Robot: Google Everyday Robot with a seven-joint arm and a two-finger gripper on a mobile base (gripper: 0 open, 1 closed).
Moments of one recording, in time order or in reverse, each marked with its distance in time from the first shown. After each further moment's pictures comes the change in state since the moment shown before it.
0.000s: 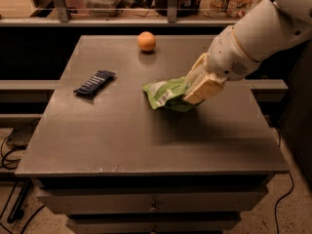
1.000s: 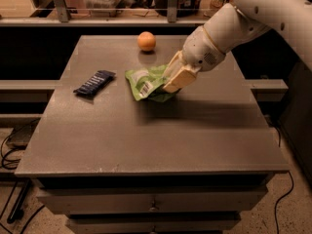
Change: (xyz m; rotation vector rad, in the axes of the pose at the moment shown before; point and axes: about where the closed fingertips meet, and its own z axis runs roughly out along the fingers) arm -0.023 -0.045 0.064 -0.189 -0.128 -0.034
